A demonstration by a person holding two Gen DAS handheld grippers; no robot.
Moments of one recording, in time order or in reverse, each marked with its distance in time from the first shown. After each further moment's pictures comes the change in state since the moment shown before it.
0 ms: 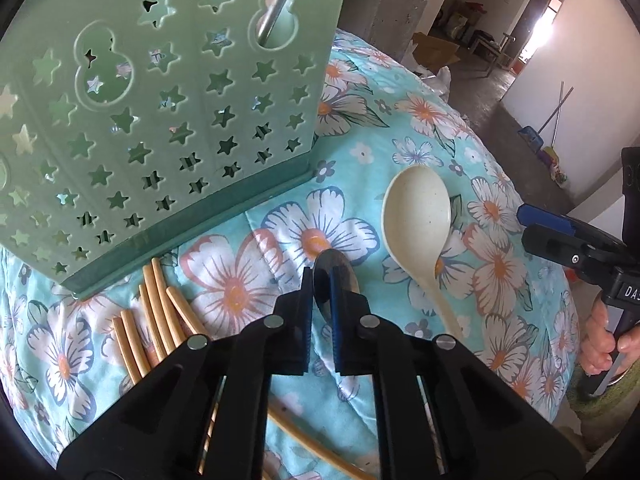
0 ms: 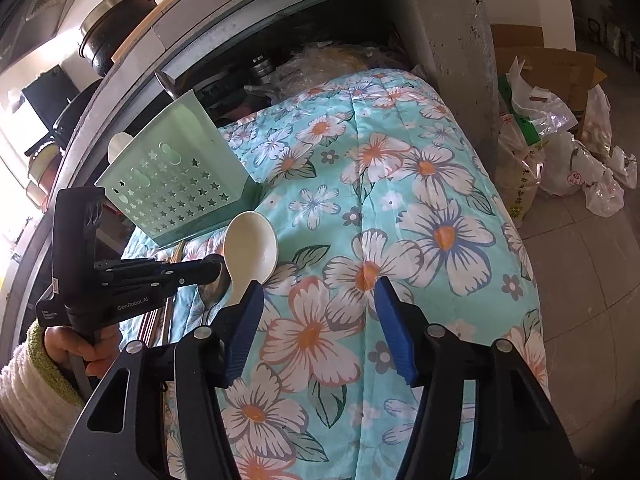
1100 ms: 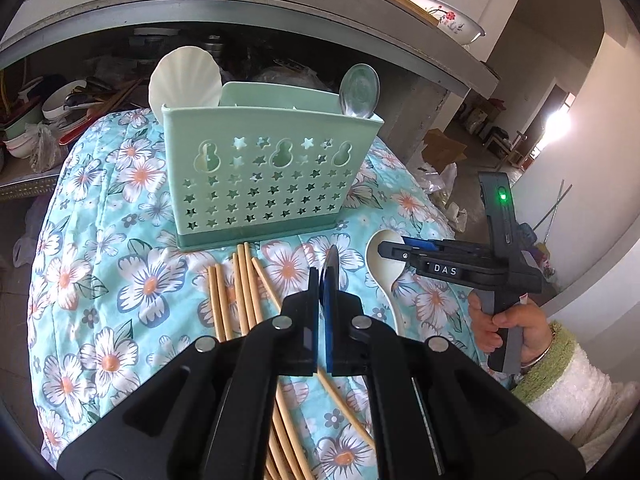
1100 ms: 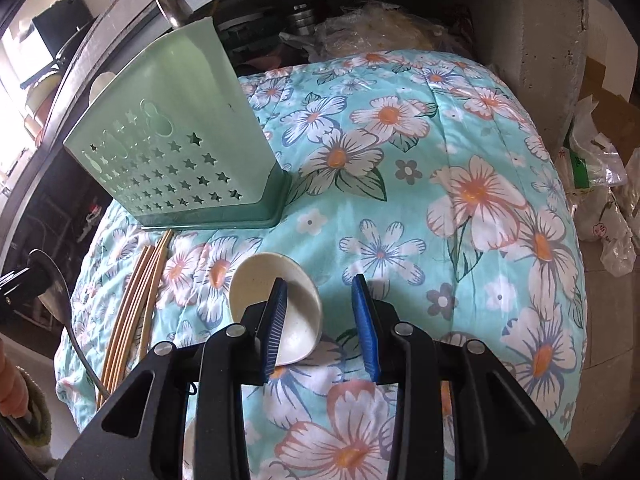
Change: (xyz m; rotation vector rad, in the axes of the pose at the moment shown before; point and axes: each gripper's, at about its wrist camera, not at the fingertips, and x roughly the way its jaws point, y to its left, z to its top) left arm -0.141 0.021 -0.054 -0.210 -0.291 0.000; right arm 0.084 0.050 0.044 -0.205 0.172 -0.015
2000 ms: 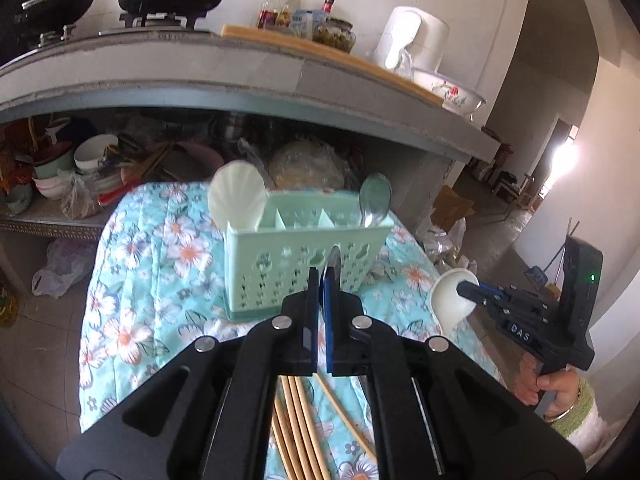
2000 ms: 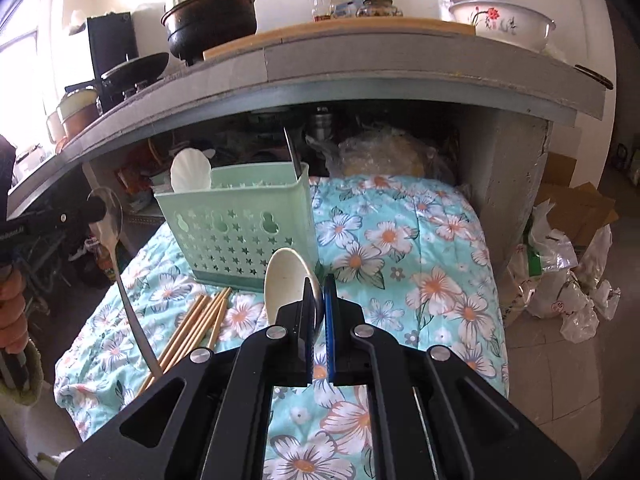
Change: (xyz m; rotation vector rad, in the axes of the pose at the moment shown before) left arm -0.074 0.009 0.045 0.001 -0.241 0.058; right arm -0.128 0.057 -0.012 -0.122 -0.344 -0.090
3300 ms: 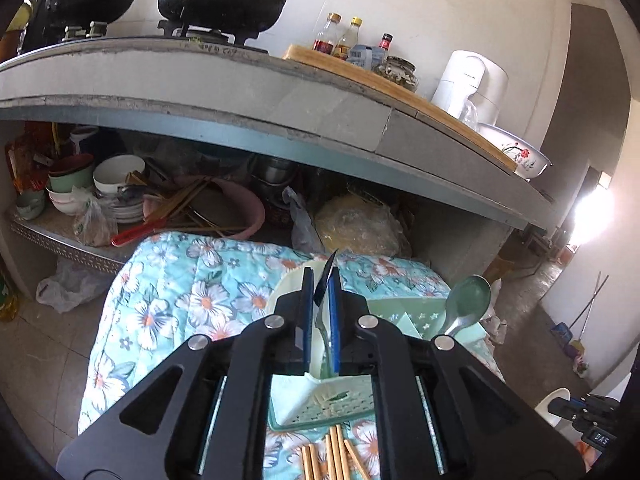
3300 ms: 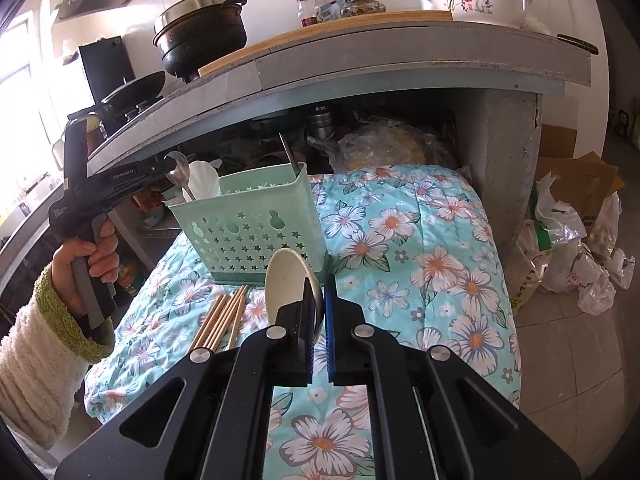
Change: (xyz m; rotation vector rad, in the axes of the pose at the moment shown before) left arm 0.078 0.067 0.045 -0.106 -0.115 0.091; right arm -0.015 -0.010 -0.010 0.095 0.016 0.055
